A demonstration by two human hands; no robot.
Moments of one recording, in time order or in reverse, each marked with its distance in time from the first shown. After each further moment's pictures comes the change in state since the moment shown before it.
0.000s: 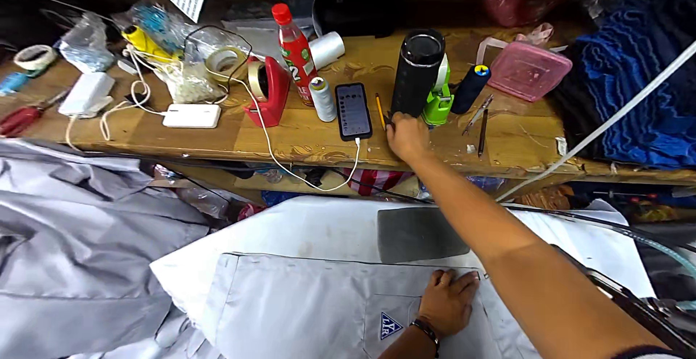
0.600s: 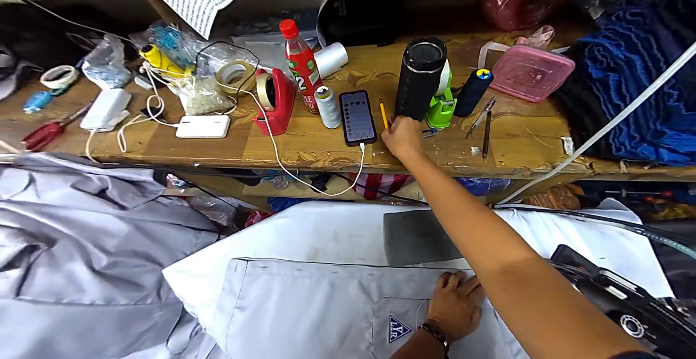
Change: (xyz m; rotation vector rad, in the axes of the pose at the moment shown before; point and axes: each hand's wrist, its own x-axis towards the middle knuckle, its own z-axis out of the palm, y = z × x) left_hand -0.001 0.004 -0.002 -0.018 0.019 -0.007; right_hand -0.004 -0.022 -0.008 0.316 0.024 0.159
